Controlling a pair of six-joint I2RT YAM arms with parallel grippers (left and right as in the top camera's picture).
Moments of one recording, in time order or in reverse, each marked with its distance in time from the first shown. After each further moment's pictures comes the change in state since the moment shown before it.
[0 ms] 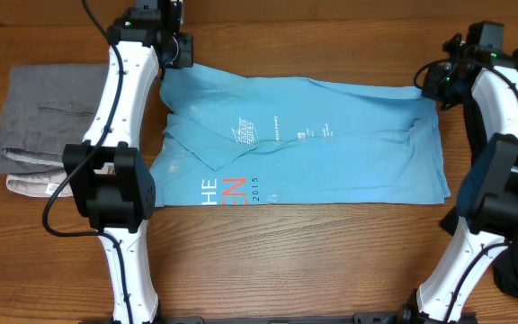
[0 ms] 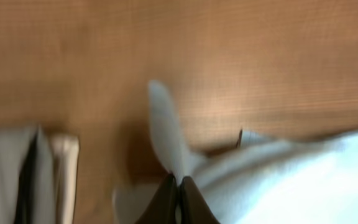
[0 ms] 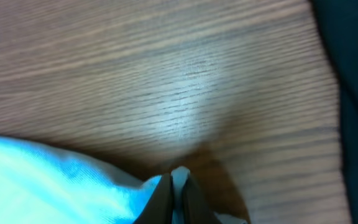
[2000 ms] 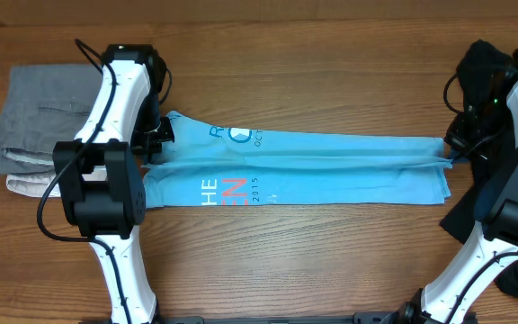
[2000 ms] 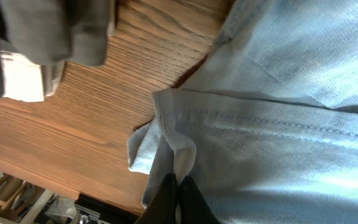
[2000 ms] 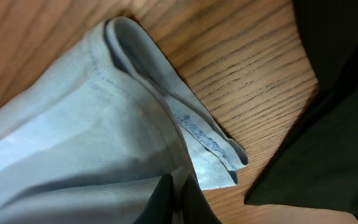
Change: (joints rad) left arm 0.047 -0.058 -0.304 -0.636 -0.156 -0.319; right arm -0.139 -0.025 -0.040 -0.606 0.056 0.212
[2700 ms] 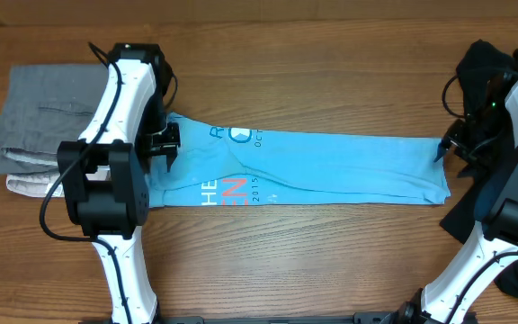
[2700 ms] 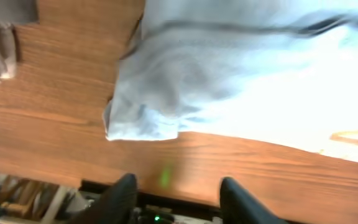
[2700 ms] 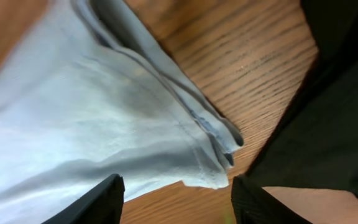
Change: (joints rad) left arm -0.019 0.000 0.045 -0.105 0.106 0.129; right arm 0.000 0.000 0.013 -0.056 -0.007 0.015
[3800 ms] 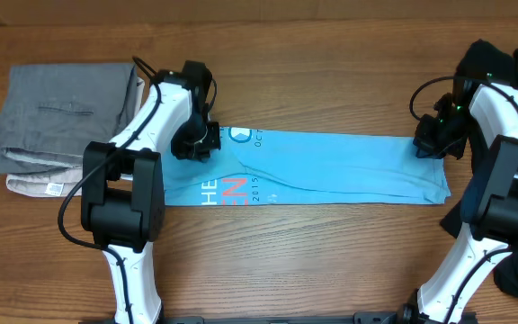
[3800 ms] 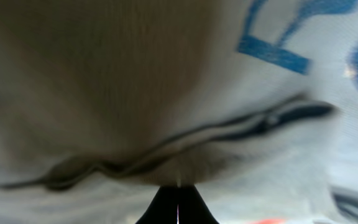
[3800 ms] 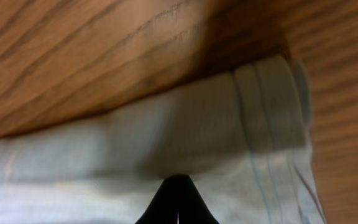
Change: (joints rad) left arm -0.156 -0.073 -0.312 0.564 0.134 -0.062; right arm 0.122 -0.017 -0.202 0.357 -0.039 -0.090
